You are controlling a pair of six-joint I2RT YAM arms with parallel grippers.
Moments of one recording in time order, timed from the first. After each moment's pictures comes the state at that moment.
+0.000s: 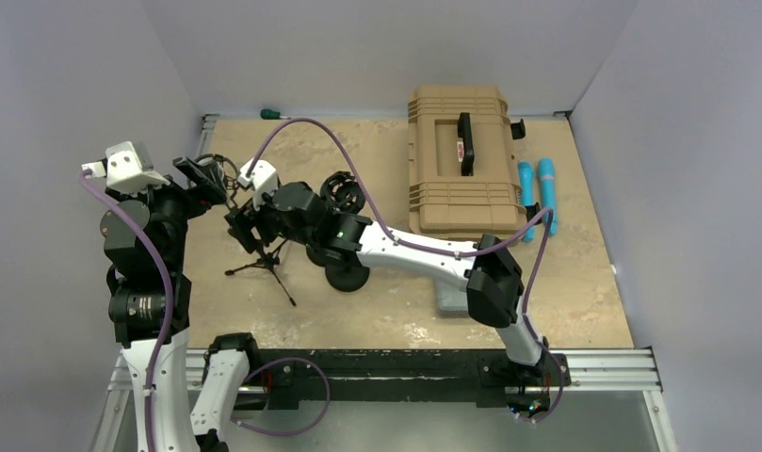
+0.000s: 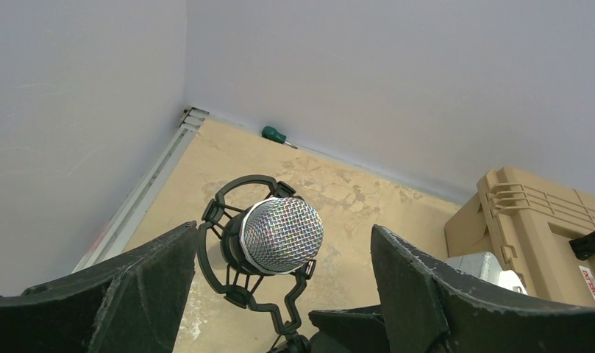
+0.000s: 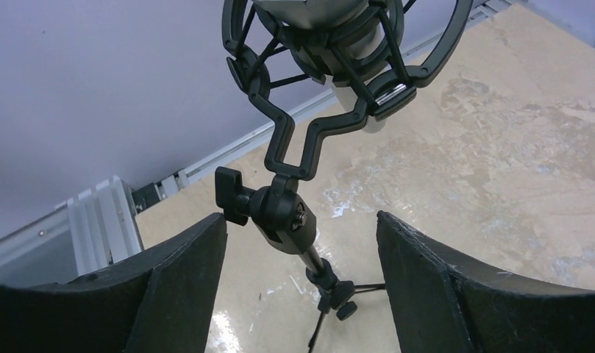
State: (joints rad) left arm 0.12 0.67 1.18 -0.52 -0.06 -0.30; right arm 1.18 2.06 1.87 0.01 0.09 0.16
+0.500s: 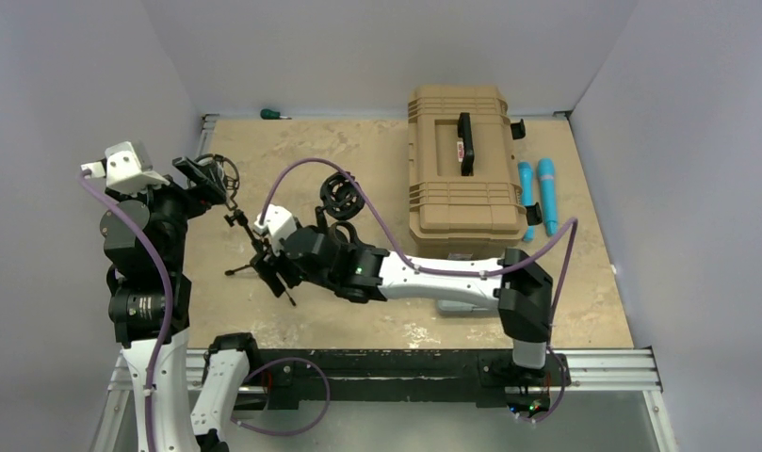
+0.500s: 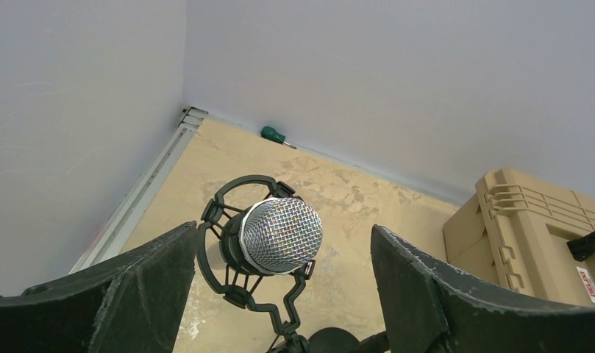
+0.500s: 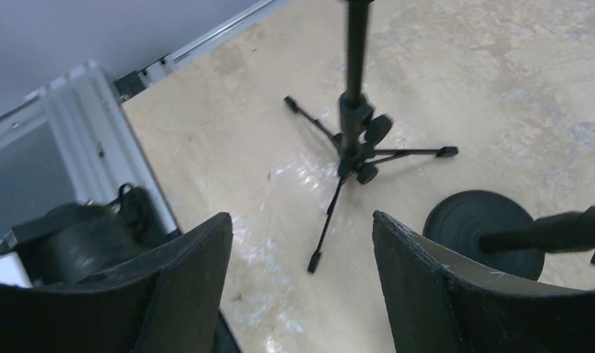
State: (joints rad) left arm 0.12 0.67 1.18 -0.52 -0.06 -0.30; right arm 1.29 1.91 1.59 -0.08 0.24 0.22
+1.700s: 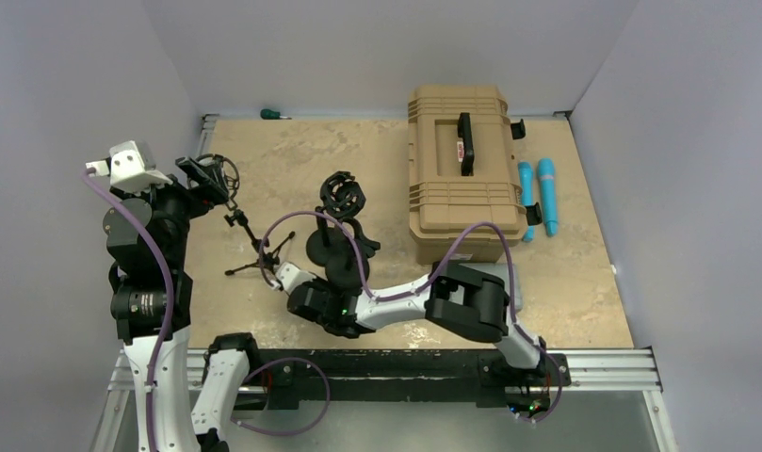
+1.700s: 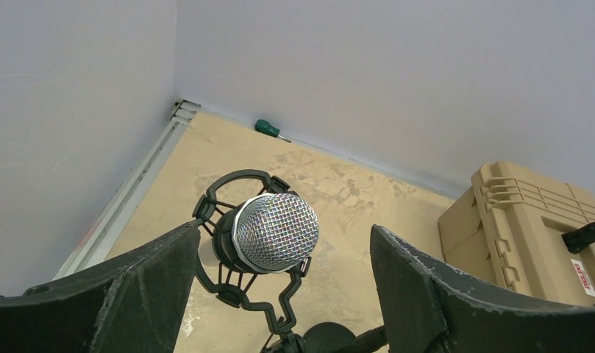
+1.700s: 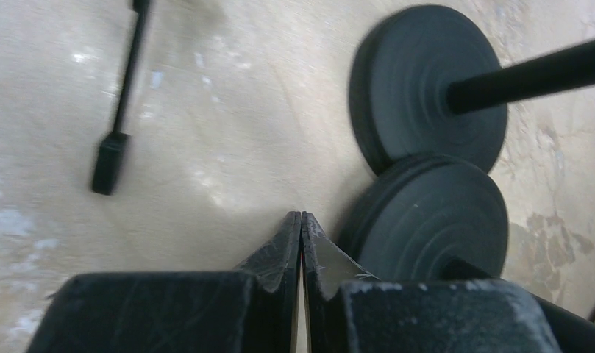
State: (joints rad) left arm 0.12 0.68 1.16 -0.51 -0.03 -0.31; right arm 1.37 2.14 1.34 0.02 0.66 0.02
